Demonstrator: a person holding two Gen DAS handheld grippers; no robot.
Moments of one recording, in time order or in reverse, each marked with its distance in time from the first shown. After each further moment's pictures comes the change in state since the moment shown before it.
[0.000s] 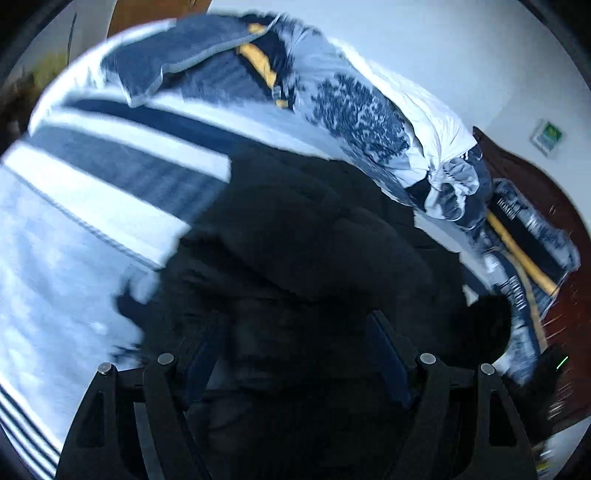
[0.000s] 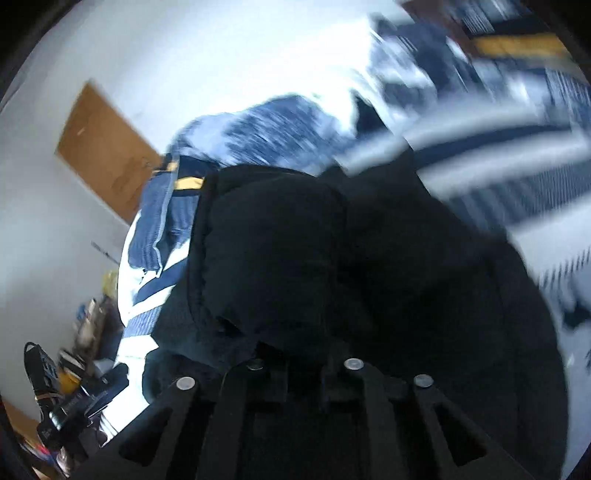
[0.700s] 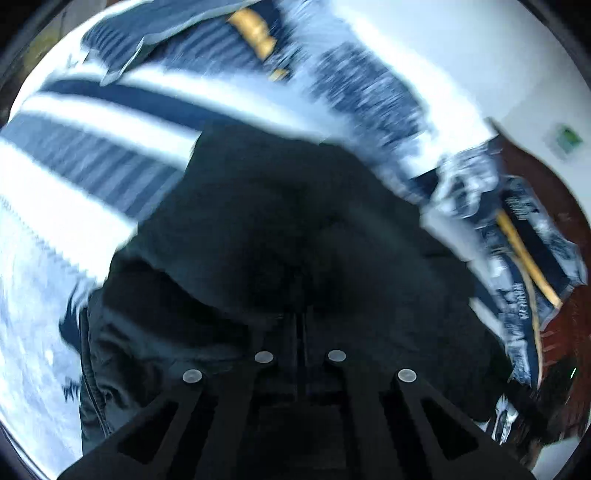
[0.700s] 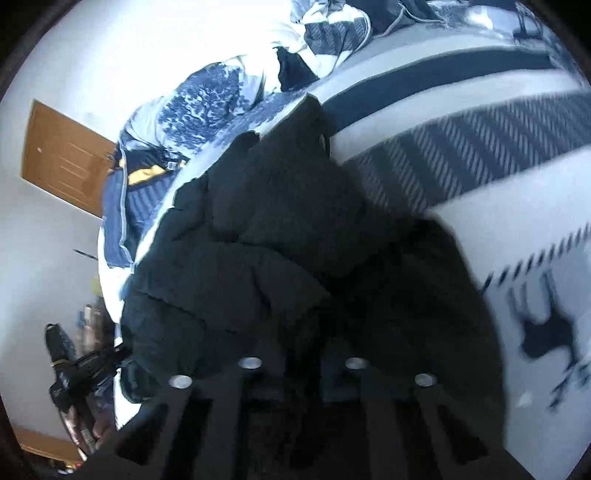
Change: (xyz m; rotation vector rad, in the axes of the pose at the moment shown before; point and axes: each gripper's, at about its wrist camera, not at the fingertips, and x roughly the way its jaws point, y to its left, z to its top) left arm 0.047 -0.032 0.039 0.018 0.049 0.003; right arm 0.013 -0.082 0.062 0.076 0.151 -0.058
